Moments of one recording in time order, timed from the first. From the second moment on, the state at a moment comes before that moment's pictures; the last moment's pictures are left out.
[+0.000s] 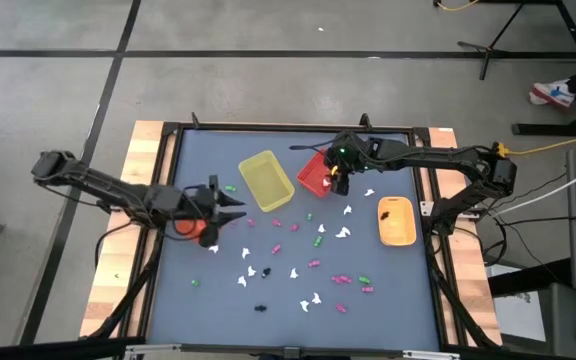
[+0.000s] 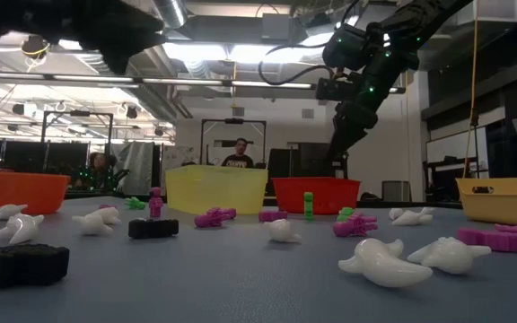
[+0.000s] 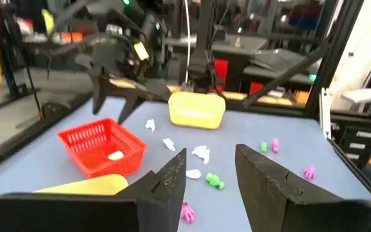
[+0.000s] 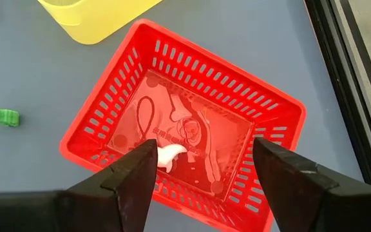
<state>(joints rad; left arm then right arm) -0.24 0.83 0.35 0.37 -0.35 -0.15 -0.39 1.52 0.99 -0.42 0.02 -0.27</state>
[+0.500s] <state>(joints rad) -0.41 1.31 0.67 0.14 -0.46 -0.41 -0.39 1.52 0.99 -0.42 0.02 -0.27</state>
